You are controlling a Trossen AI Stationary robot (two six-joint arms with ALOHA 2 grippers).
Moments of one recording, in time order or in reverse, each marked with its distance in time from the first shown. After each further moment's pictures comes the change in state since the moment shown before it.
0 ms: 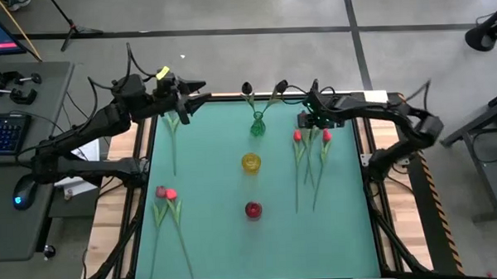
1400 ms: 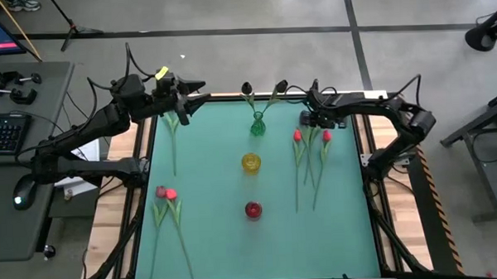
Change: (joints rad) left arm -0.002 -0.005 0.000 0.000 0.006 0.025; right arm -0.056 0.080 0.000 0.008 0.046 0.081
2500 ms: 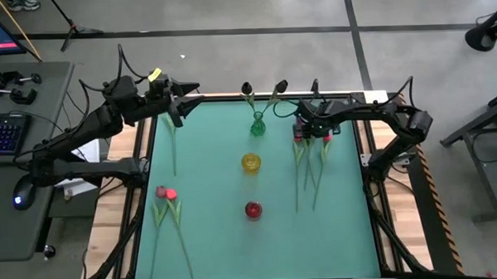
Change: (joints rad) left arm 0.000 -0.059 0.000 -0.068 -0.008 0.002; right arm 0.167 0.010 0.032 -0.088 -0.074 -0.028
